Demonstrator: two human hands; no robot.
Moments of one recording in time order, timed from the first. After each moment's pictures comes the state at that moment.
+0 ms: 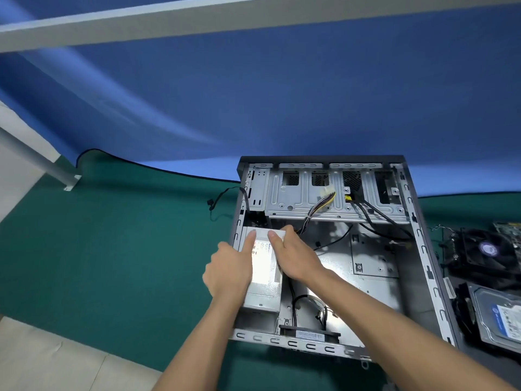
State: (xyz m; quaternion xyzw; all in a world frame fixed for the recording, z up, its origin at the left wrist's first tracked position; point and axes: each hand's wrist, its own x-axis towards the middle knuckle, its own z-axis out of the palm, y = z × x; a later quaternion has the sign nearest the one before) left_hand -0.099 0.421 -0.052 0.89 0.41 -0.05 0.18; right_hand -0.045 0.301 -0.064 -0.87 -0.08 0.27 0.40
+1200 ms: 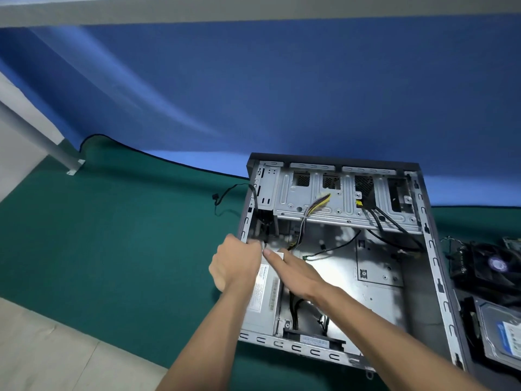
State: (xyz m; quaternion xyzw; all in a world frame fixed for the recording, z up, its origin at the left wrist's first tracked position) left_hand -0.085 0.421 -0.049 0.86 0.45 -0.04 0.21; right_hand -0.065 0.299 -0.079 -0.83 -0.09 0.40 0.37
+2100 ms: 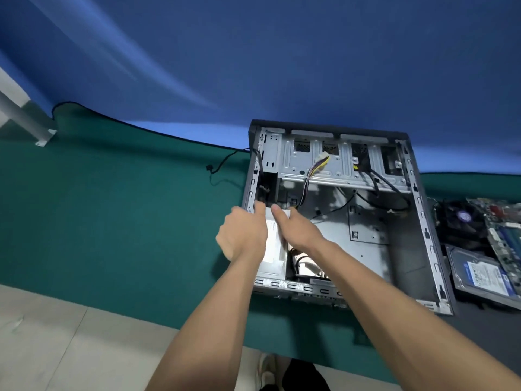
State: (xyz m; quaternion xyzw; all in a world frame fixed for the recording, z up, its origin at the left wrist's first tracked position) left_hand -0.116 0.422 -0.051 0.88 0.41 -0.02 0.24; right_hand -0.085 0.322 -0.056 -0.89 0.01 0.32 0.33
